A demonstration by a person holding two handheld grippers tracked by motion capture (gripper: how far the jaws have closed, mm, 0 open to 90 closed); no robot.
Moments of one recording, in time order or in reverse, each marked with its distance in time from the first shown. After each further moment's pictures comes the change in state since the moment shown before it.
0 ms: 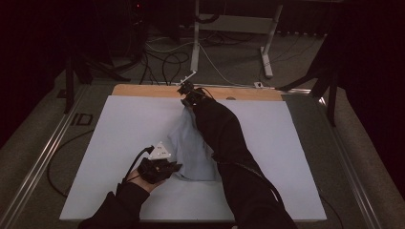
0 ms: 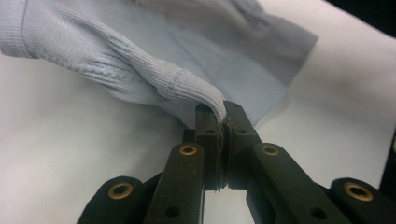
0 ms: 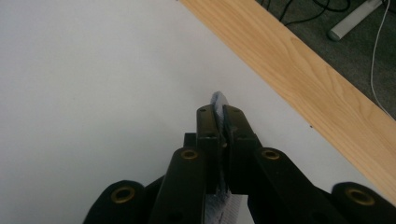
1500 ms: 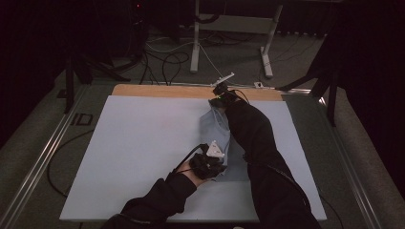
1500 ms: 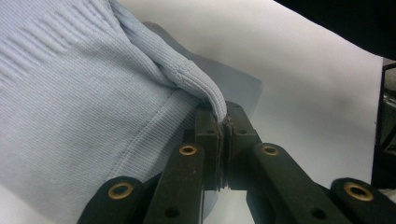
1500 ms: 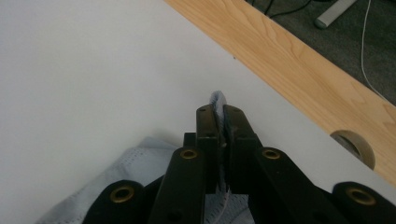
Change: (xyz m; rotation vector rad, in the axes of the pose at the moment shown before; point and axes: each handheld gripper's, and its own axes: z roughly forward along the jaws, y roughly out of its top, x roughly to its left) left arm -0.058 0.064 0.098 0.071 -0.113 0.123; right arm -0.074 -0.074 -0.039 -0.040 0.020 0.070
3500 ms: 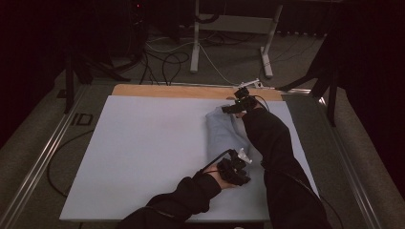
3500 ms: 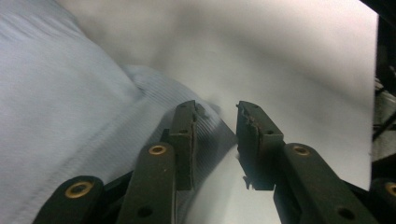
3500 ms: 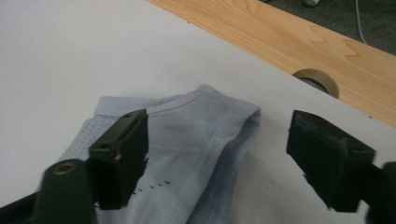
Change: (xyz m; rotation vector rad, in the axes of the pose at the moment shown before) left arm -0.026 0.027 0.076 0.121 -0.152 0.004; right arm -0.040 -0.053 -0.026 -0.044 0.014 0.176
